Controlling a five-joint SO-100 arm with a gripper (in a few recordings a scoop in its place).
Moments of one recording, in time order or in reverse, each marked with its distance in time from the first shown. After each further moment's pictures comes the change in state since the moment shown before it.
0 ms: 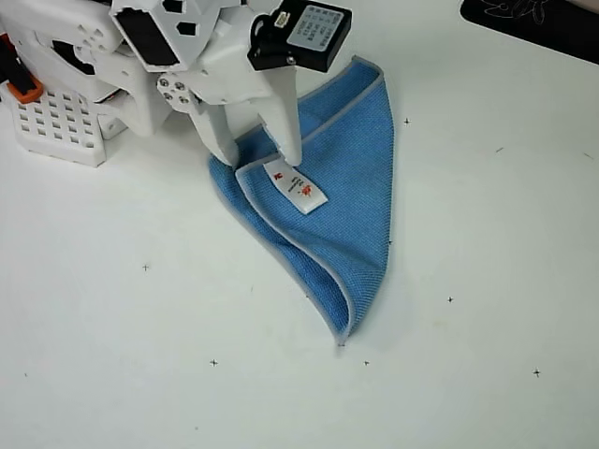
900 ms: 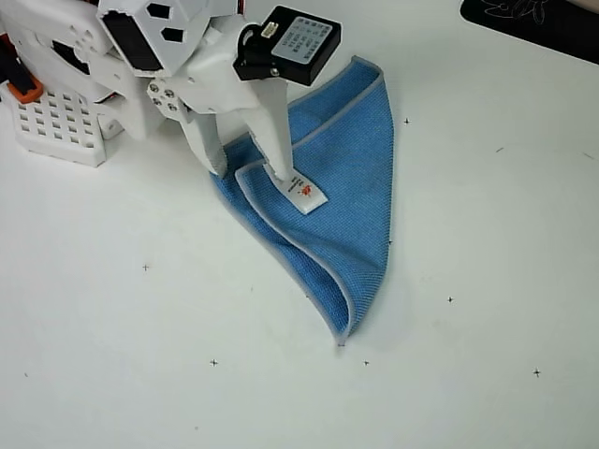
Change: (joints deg) arm 5.9 0.8 0.4 0.2 -0.1
